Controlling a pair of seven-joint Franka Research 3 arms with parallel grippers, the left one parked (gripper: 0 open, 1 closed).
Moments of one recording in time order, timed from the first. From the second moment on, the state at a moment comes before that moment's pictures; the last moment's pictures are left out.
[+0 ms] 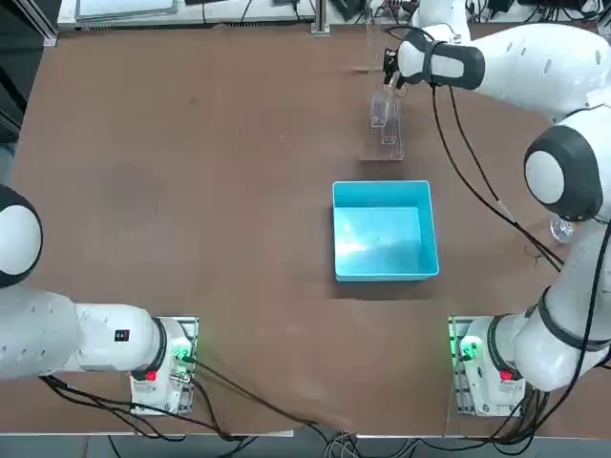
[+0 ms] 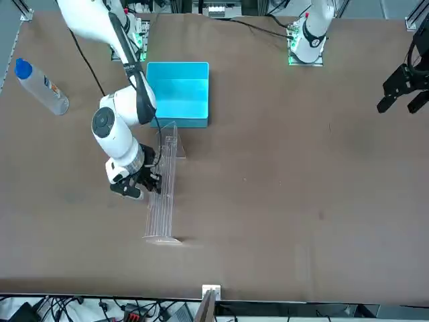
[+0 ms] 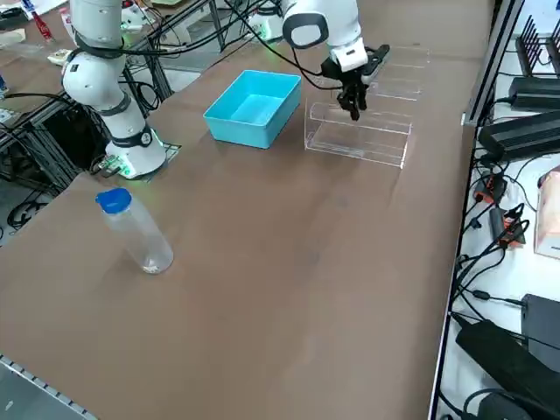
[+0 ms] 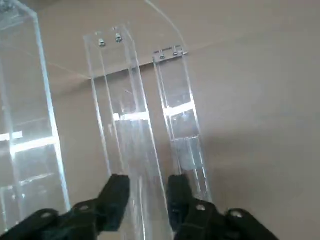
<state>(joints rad) 0.44 0.49 -0.09 -1.76 0.16 2.49 0.49</state>
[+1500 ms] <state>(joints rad) 0.39 0.22 -0.30 -1.72 0.15 1.96 0.10</state>
